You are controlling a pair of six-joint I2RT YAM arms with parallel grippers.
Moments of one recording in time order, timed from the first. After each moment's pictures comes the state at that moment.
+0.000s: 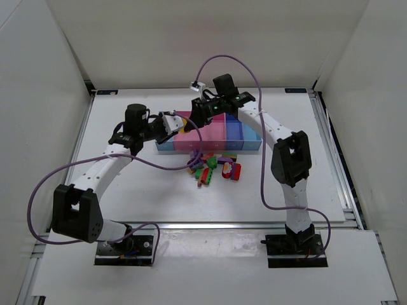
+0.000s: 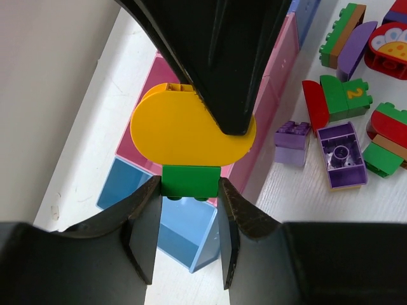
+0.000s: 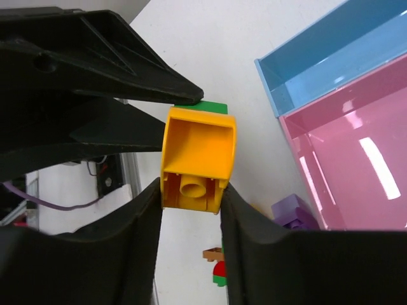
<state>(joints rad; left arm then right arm) -0.27 1.39 1.04 -0.14 0.60 0.81 0.57 2.14 1.97 -0.53 -0.96 0.11</state>
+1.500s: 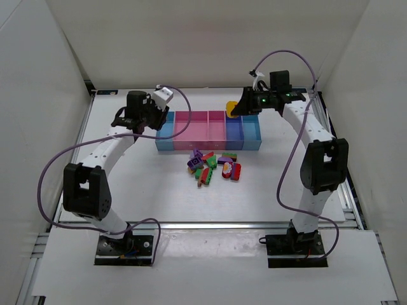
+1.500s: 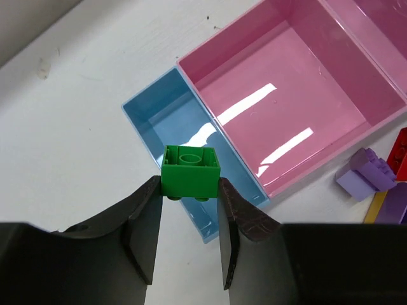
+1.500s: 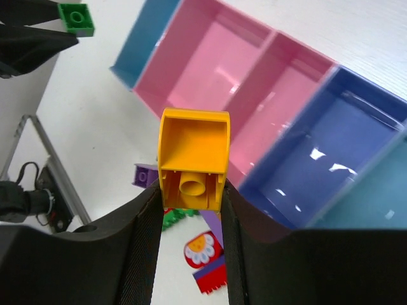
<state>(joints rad) -0.22 1.57 1.23 -0.21 0.23 0.40 0.23 1.90 1.68 -0.48 -0.81 0.14</state>
